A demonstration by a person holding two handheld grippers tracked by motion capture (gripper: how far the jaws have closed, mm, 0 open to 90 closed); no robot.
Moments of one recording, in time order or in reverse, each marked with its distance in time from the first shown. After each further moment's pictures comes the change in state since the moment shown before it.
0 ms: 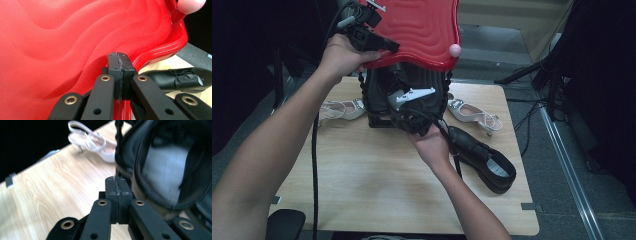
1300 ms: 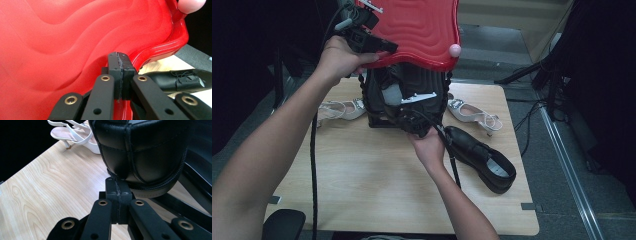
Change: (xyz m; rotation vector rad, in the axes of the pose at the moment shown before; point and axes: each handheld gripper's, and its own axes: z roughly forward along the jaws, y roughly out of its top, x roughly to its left) left arm 0.000 -0.006 -0.003 -0.017 0.010 -0.002; right arm -0.024 -0.014 0.039 0.024 0.001 0.146
